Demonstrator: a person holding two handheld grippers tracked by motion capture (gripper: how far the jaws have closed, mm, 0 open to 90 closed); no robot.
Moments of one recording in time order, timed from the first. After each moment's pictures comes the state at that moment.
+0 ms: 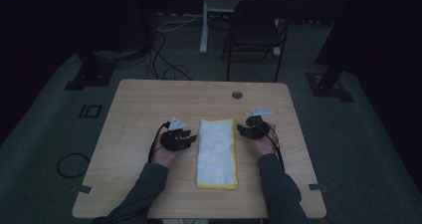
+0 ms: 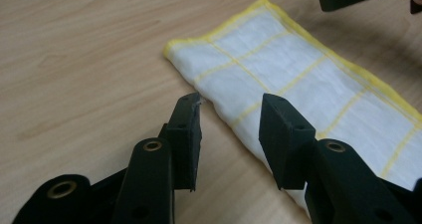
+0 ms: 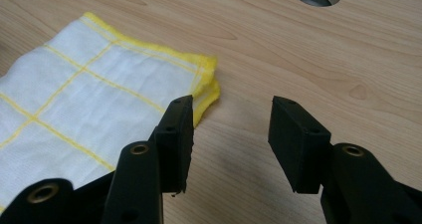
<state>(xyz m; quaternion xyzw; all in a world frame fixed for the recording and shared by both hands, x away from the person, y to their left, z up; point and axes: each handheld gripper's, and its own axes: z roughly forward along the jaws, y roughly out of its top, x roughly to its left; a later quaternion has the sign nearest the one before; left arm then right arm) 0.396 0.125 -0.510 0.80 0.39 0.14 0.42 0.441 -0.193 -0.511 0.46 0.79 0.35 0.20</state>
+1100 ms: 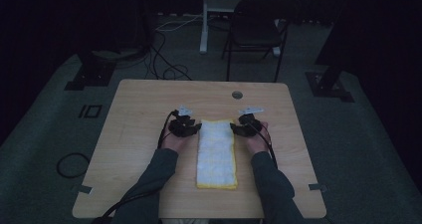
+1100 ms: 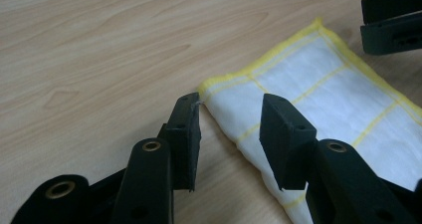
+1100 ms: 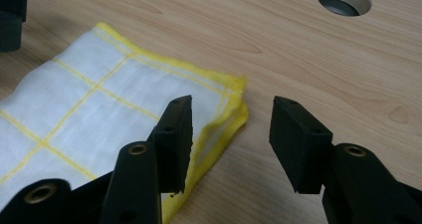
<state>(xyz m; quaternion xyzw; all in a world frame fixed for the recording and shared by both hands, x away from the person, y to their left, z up) 0.451 0.104 -0.518 0.80 0.42 0.14 0.40 0.452 -0.169 -0.516 0.46 0.79 0.35 0.20</state>
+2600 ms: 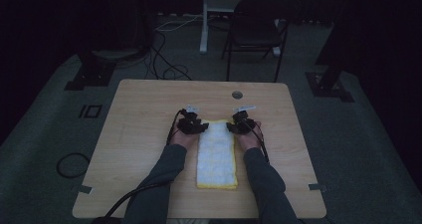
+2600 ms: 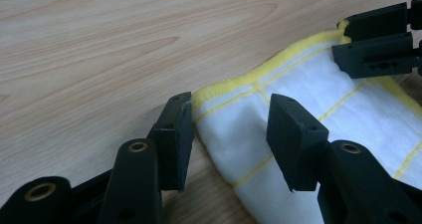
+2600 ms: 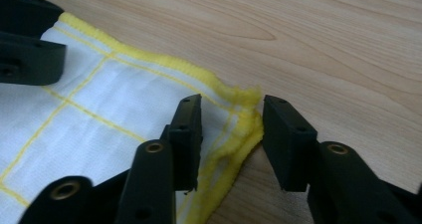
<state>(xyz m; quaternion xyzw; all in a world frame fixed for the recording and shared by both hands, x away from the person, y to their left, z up) 0.478 0.079 -0.541 0.80 0.45 0.10 0.40 0.475 -0.151 -0.535 0.49 0.79 0.32 0.17</state>
